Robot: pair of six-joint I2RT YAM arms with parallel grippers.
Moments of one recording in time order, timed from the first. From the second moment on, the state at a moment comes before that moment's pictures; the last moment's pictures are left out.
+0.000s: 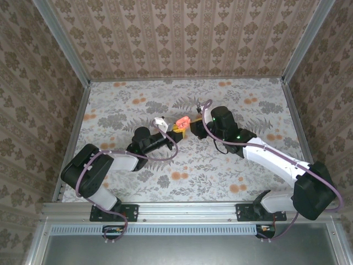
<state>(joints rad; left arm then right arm) -0.66 1.57 0.50 1.07 0.47 -0.14 0.61 1.31 0.92 -0.09 -0.10 0.23</state>
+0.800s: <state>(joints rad) -0.66 1.56 0.50 1.07 0.47 -0.14 0.59 1.14 0.90 -0.05 -0.23 0.27</state>
